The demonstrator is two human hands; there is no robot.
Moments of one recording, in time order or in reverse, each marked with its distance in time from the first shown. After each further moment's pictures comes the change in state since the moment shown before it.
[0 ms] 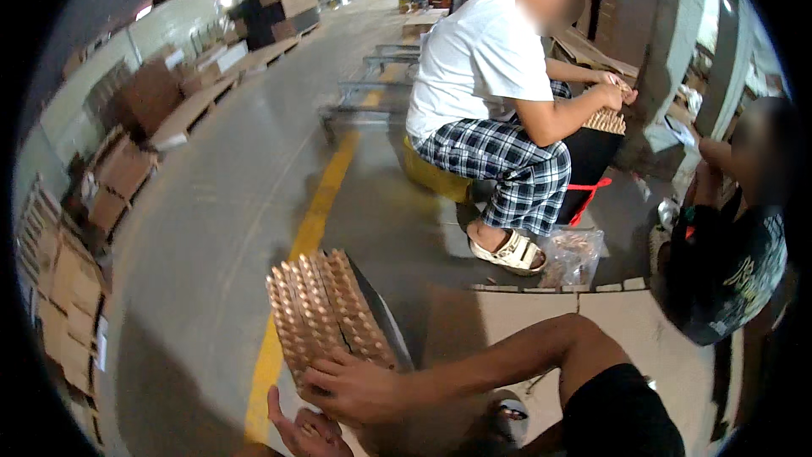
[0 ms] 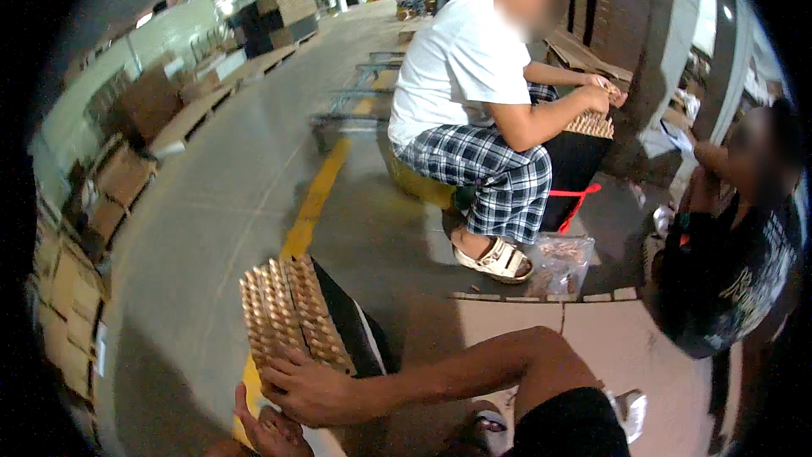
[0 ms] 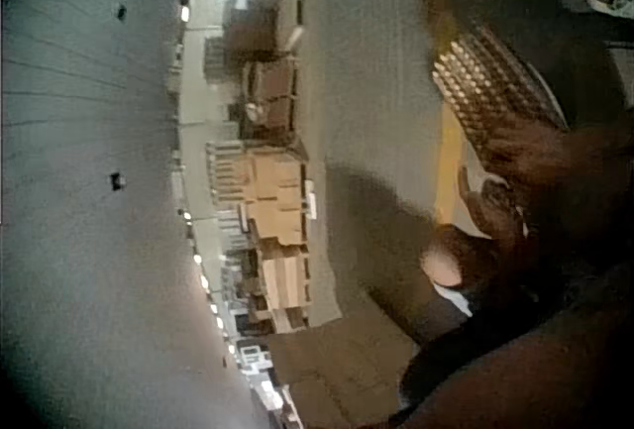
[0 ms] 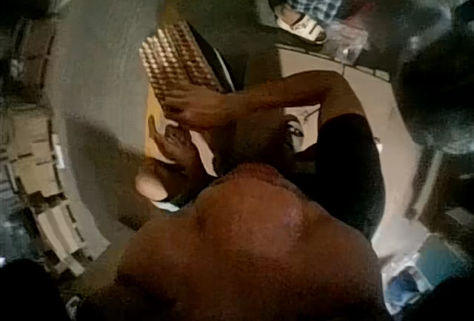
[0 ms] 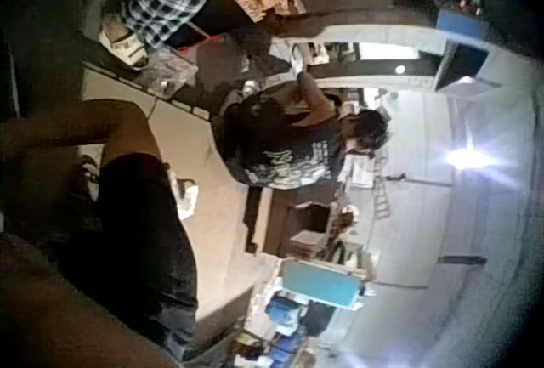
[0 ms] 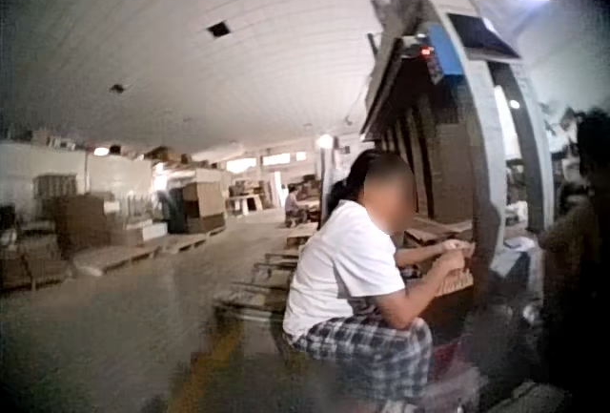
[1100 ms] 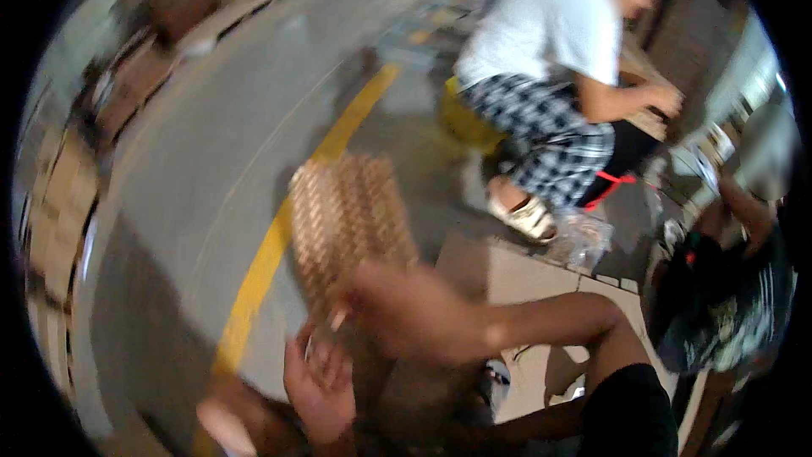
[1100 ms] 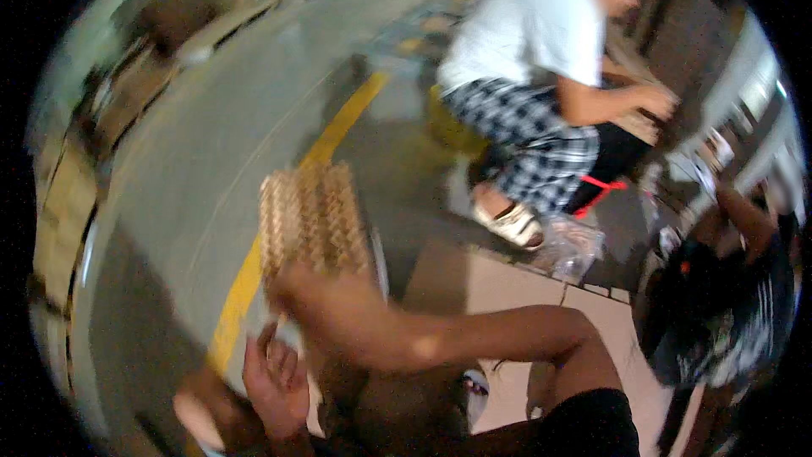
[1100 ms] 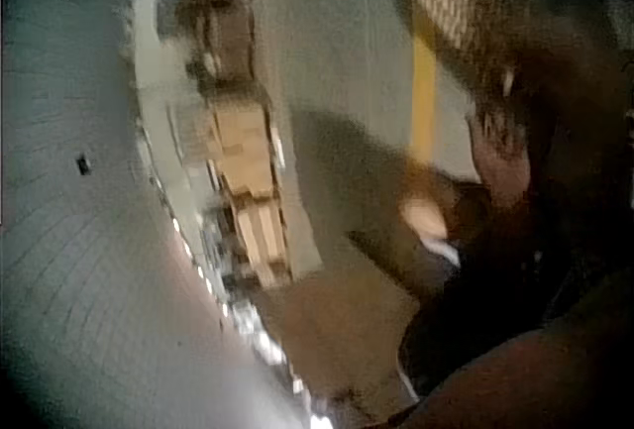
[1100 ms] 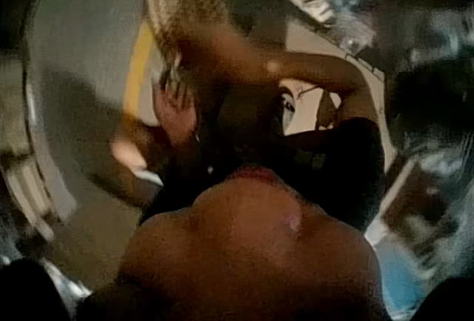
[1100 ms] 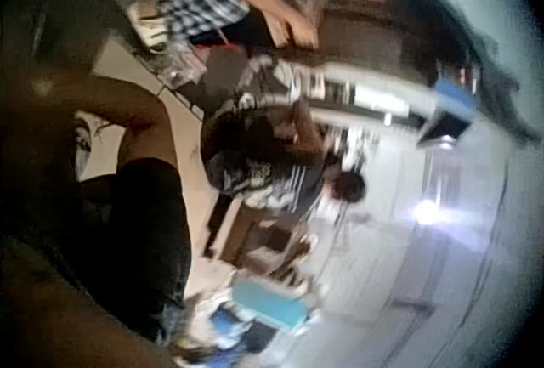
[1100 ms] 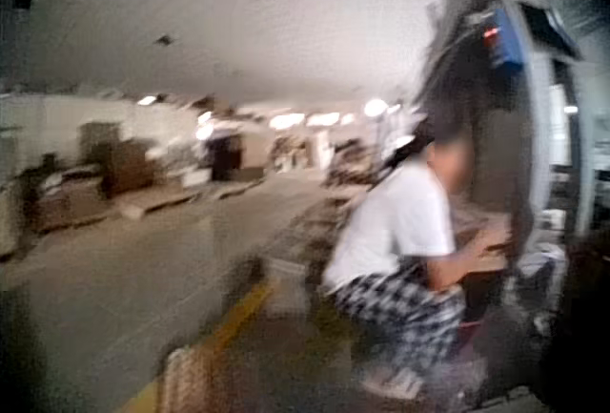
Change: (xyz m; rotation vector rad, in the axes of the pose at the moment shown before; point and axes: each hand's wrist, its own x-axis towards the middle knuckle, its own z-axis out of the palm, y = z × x) left_hand -0.033 0.041 -0.024 -0.247 -0.177 -0.310; right_hand 0.035 -0.023 -0.047 0.269 -0.152 0.428
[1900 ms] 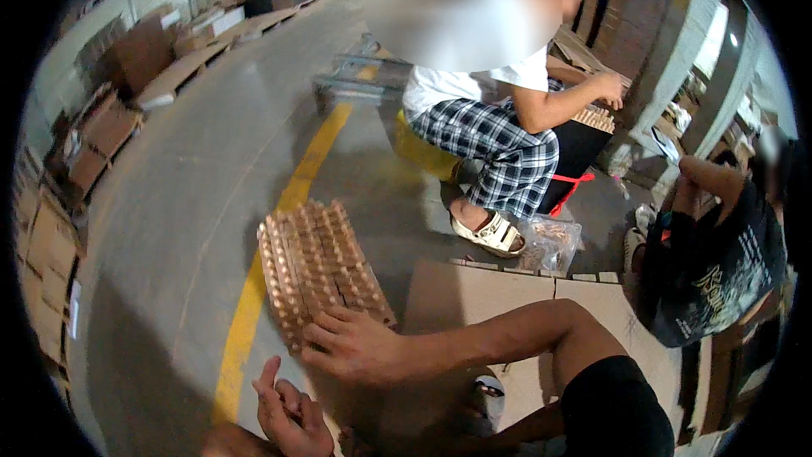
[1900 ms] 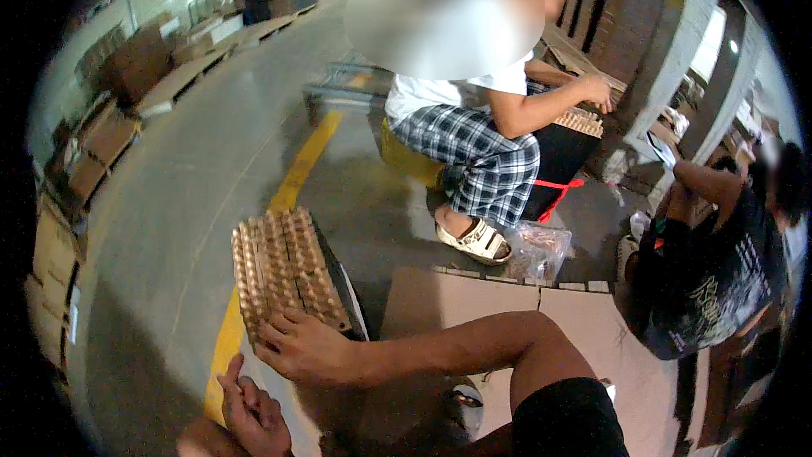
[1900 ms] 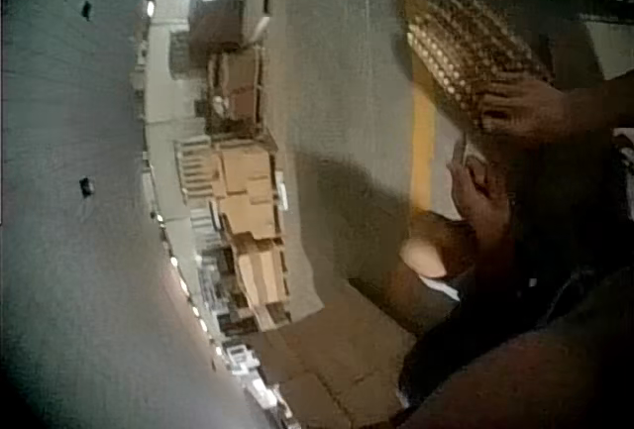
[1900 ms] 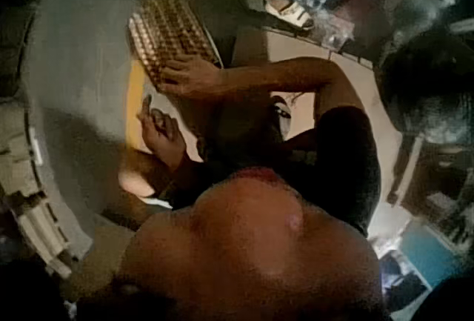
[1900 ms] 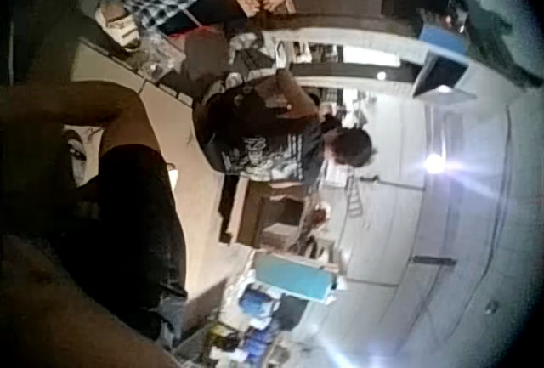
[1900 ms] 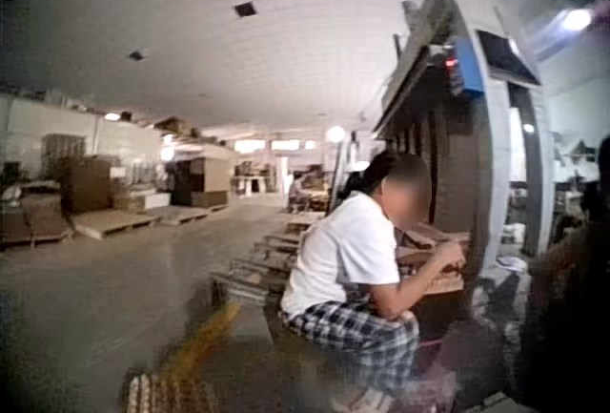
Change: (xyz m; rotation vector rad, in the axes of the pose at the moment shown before) left_hand -0.001 0.004 0.046 0.372 0.204 0.162; right_hand -0.013 0.040 0.034 -0.561 0.148 -0.466
